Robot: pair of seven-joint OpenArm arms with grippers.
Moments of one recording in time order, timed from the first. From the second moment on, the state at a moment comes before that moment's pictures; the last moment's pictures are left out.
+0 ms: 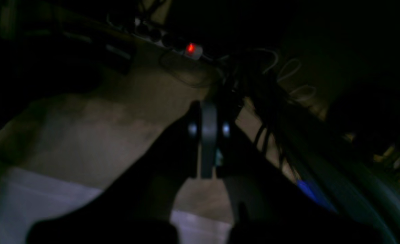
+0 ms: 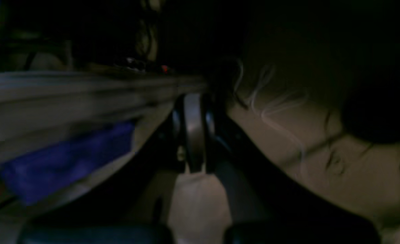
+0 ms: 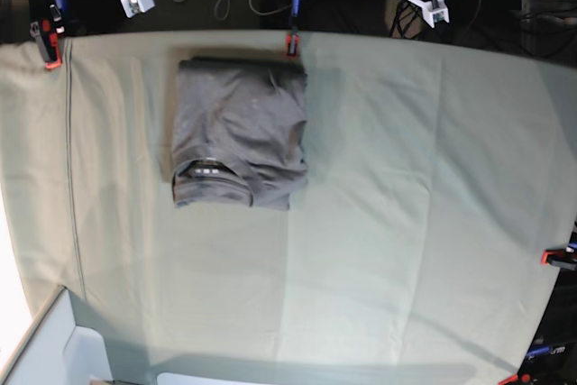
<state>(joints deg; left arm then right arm) 23.7 0.3 -16.2 59.6 -11.0 -1.4 26.7 -32.8 8.8 12.3 65.0 7.4 37.6 -11.6</state>
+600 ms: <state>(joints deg) 12.2 -8.1 7.2 17.5 -11.1 -1.5 -10.4 -19.0 11.7 3.2 17.2 7.6 0.5 19.7</state>
